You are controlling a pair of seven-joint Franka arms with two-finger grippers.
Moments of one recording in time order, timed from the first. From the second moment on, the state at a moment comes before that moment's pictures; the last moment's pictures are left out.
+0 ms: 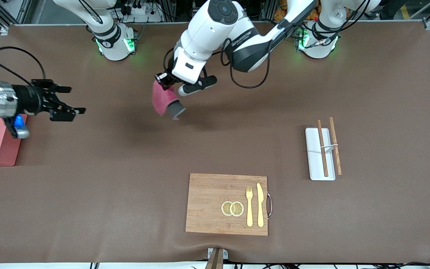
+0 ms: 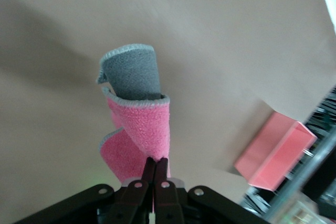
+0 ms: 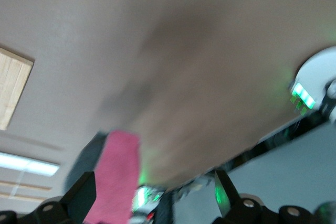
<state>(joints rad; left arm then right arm) -0.57 0.54 -0.50 -1.37 -0.15 2.39 -1.48 -0.04 0.24 -0.03 -1.56 0.56 1.29 0.95</state>
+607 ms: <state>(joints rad) -0.61 0.63 -0.50 -1.35 -0.32 2.68 -1.65 0.09 0.33 -0.02 -1.64 0.67 1.46 1.08</state>
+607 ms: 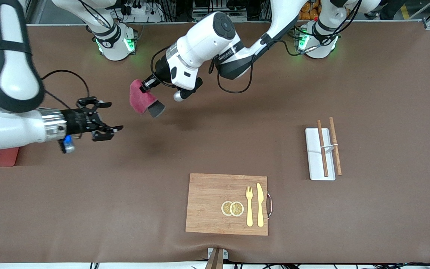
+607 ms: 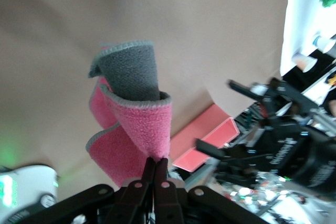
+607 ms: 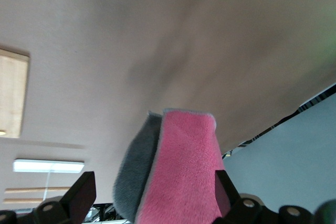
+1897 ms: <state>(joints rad) -0.57 0.66 -0.49 -1.32 -0.41 2.71 -1.72 0.21 0.29 -0.02 -1.78 0.83 1.56 1.09</state>
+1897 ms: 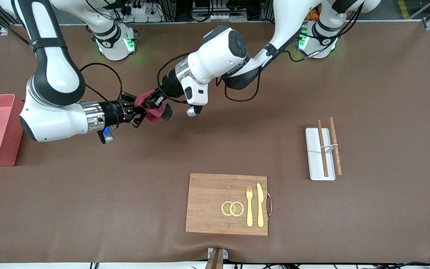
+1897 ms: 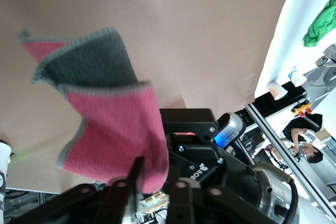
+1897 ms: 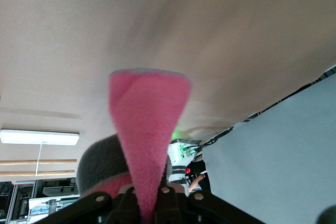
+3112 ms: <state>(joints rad) -0.24 0.37 -0.48 -1.31 0.07 1.64 -1.17 0.40 0.49 -0.04 -2.05 0.46 2.36 0.48</state>
